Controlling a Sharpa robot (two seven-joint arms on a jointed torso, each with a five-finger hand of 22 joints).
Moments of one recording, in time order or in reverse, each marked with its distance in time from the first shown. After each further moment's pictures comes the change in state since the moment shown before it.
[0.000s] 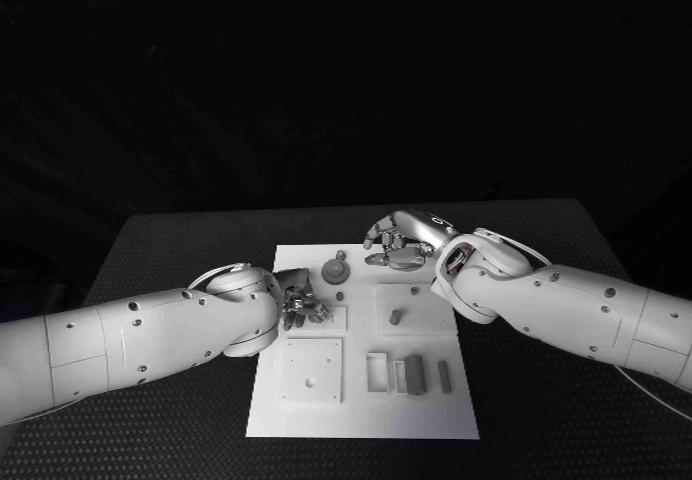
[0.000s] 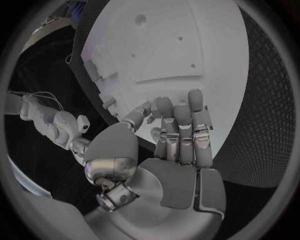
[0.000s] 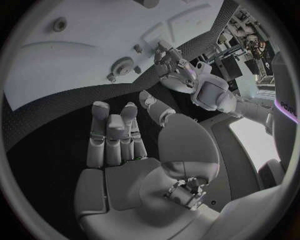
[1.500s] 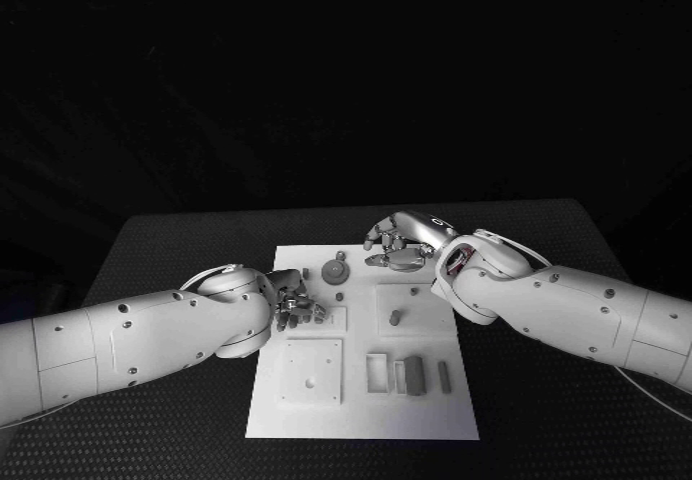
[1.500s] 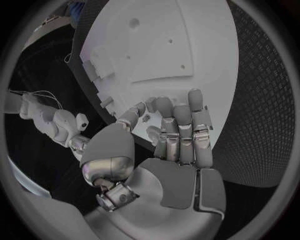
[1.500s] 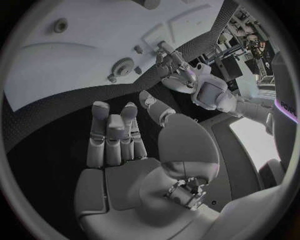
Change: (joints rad) left arm -0.001 -0.027 0.002 0.009 0.003 -0.003 0.003; left_hand -0.049 -0.054 -0.043 0.054 -0.014 0.001 -0.001 -0.006 0.006 0.000 0.000 0.000 -0.003 -0.002 -0.002 0.008 -0.013 0.000 0.000 0.000 -0.008 0.000; right arm -0.002 0.000 0.000 -0.003 0.002 0.001 0.000; right_hand 0.000 0.000 -0.002 0.002 0.000 -0.001 0.001 -0.004 0.002 0.002 0.002 0.000 0.000 -0.001 0.001 0.000 0.000 0.000 0.000 0.000 0.000 0.000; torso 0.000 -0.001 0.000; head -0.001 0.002
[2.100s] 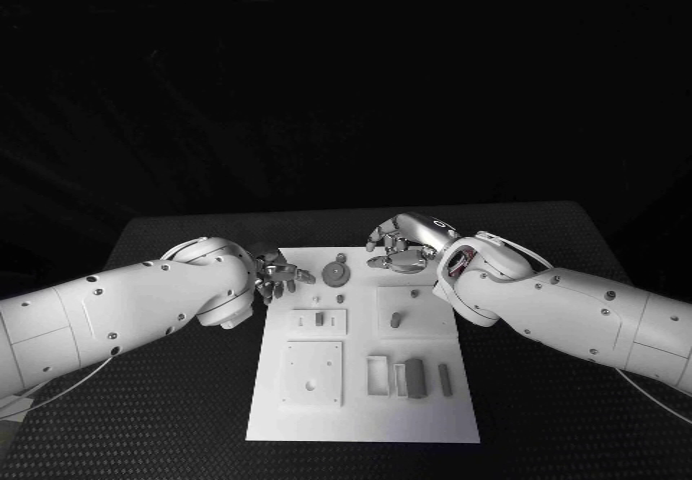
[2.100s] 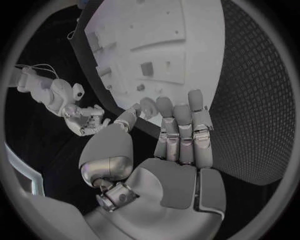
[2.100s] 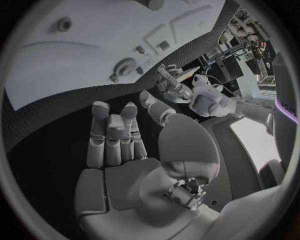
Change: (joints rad) left arm 0.028 -0.038 0.088 -0.066 0.112 0.000 0.004; left_hand -0.025 -0.025 -0.005 0.038 -0.107 0.000 0.000 -0.002 0.001 -0.003 -0.003 0.000 -0.003 0.000 0.000 0.004 -0.007 0.000 0.000 0.000 -0.007 0.000; right arm 0.000 0.001 0.000 -0.010 0.000 0.000 0.000; right_hand -0.004 -0.004 0.002 0.004 0.000 -0.004 0.003 0.000 0.000 0.000 0.000 0.000 0.000 -0.002 0.001 0.000 0.001 0.000 0.000 0.000 0.000 0.000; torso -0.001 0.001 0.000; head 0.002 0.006
